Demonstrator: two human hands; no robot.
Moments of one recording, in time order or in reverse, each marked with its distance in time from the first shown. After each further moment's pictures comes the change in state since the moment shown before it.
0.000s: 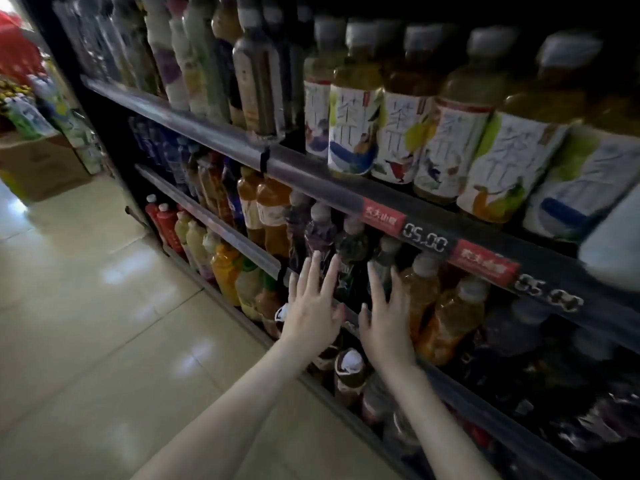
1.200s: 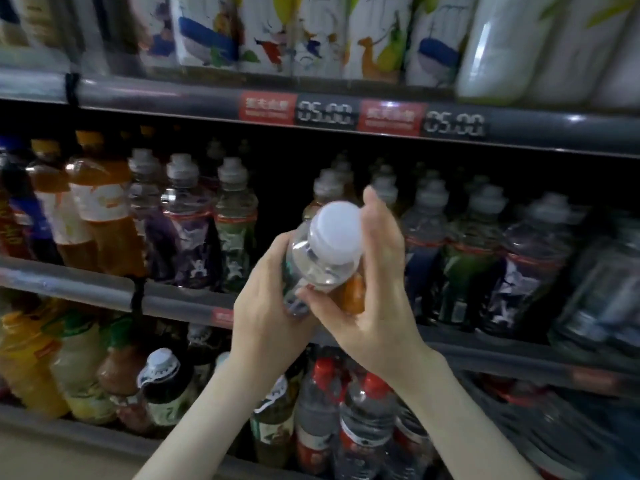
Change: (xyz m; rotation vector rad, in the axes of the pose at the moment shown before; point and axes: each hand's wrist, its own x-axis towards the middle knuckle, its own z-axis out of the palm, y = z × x) left_hand -0.031 0.016 0.082 -0.693 0.511 0.619; right_hand -0.073 0.030 0.006 0.054 0.521 -0.611
